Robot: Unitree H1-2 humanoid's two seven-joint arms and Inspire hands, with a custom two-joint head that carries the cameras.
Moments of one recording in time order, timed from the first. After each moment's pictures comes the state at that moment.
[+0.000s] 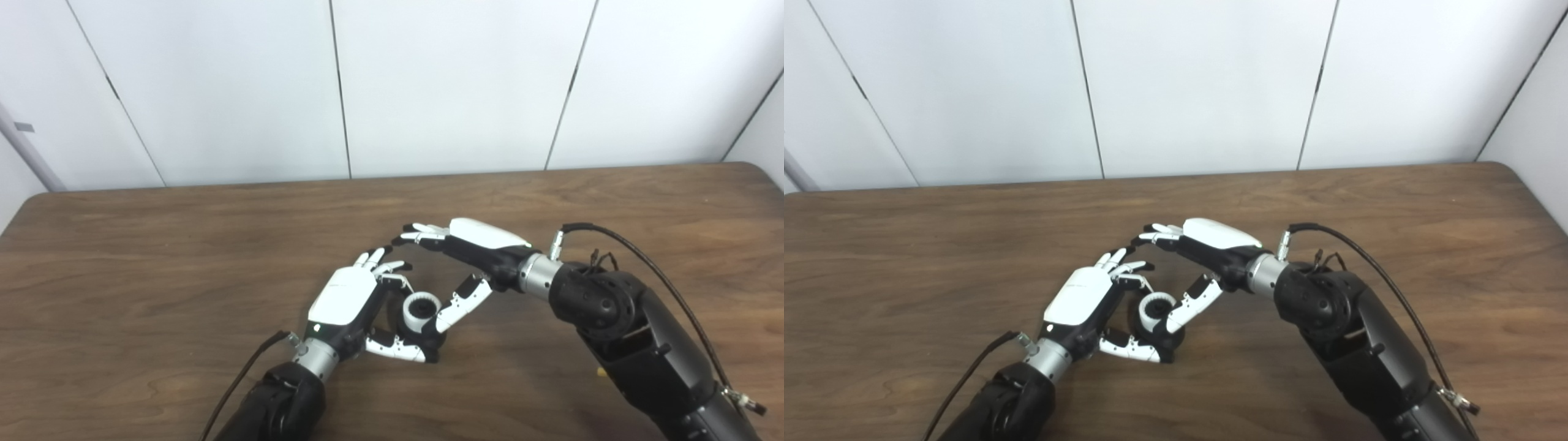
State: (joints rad) left arm -0.26 0.22 -0.53 0.08 0.78 0.02 0.02; right arm -0.47 -0.36 0.37 -0.20 -0.54 0.24 0.64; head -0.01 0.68
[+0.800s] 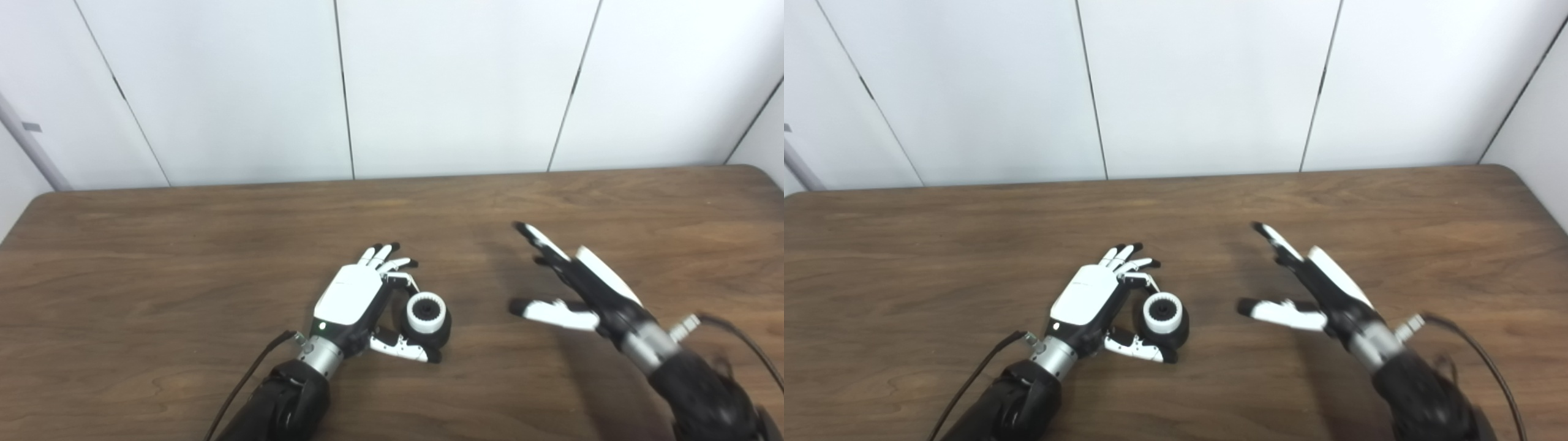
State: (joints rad) left arm -0.29 0.20 -0.54 0.21 0.83 -0.05 0.14; right arm 0.00 -0.33 -0.01 -0.34 -0.27 0.18 0.34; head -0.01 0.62
